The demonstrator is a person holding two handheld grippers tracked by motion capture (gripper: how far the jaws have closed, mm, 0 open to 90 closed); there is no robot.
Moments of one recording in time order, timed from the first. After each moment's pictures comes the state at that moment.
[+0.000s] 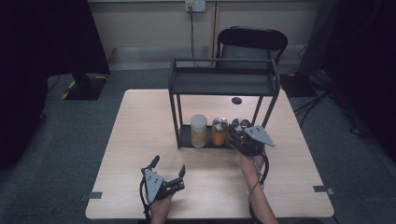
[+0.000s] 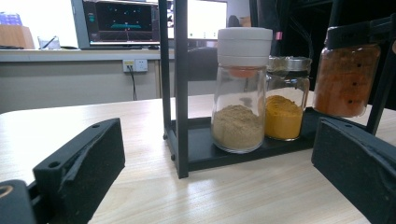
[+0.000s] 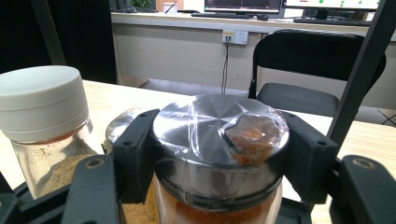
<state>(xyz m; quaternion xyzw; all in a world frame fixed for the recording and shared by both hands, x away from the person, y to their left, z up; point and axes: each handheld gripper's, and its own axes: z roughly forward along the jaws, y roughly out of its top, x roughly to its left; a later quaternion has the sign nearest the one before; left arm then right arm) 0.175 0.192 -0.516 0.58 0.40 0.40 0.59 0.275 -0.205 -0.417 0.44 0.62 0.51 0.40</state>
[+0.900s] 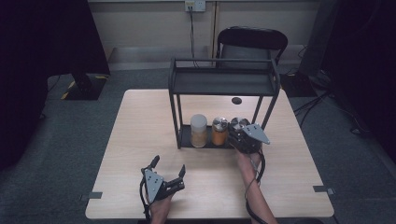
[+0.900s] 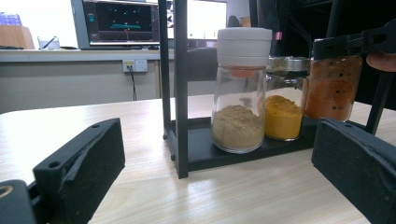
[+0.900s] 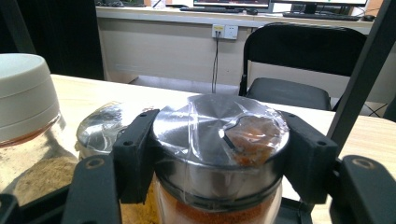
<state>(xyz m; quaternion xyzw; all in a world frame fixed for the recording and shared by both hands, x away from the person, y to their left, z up) 0.175 0.193 -0.516 0.58 0.40 0.40 0.59 0.288 -0.192 -0.424 0.46 0.61 0.50 0.41</state>
